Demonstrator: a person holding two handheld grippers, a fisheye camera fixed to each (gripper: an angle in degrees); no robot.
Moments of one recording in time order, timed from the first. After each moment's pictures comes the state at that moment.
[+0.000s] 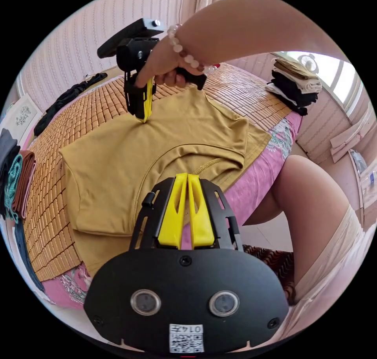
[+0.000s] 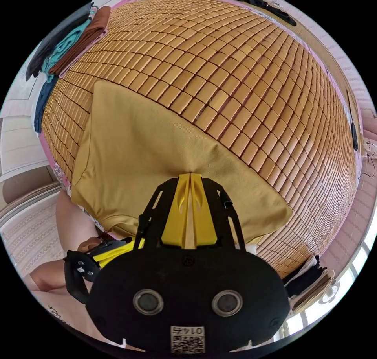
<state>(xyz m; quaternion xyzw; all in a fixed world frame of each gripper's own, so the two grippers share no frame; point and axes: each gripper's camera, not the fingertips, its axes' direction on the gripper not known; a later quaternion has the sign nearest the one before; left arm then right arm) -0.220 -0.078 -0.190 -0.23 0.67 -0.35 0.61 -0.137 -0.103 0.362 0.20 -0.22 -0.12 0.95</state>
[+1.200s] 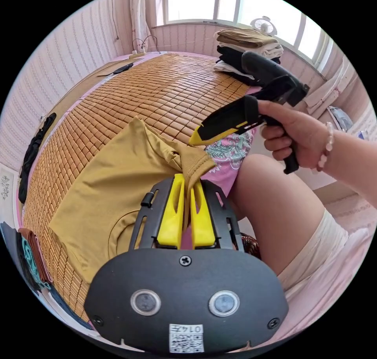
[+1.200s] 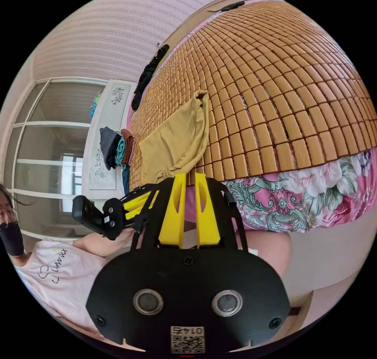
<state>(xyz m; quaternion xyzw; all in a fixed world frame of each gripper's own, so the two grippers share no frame) -0.213 -0.254 -0.186 -0.14 0.74 -0.23 0.62 0.033 0.096 0.721 0.32 -0.64 0.14 0.68</state>
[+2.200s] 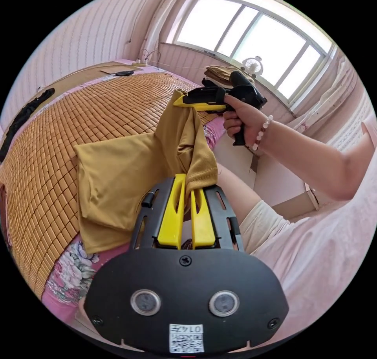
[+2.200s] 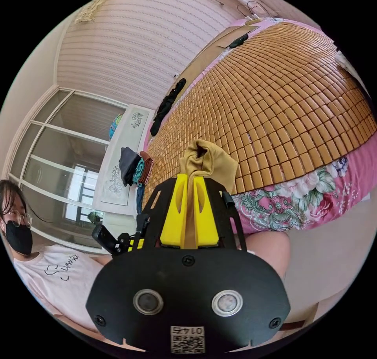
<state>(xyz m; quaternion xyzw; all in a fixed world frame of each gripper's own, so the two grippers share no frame) -0.260 -0.150 -0.187 -0.10 0.78 -0.35 0.50 0.048 0.147 0.715 0.42 -0.63 0.18 0.63</state>
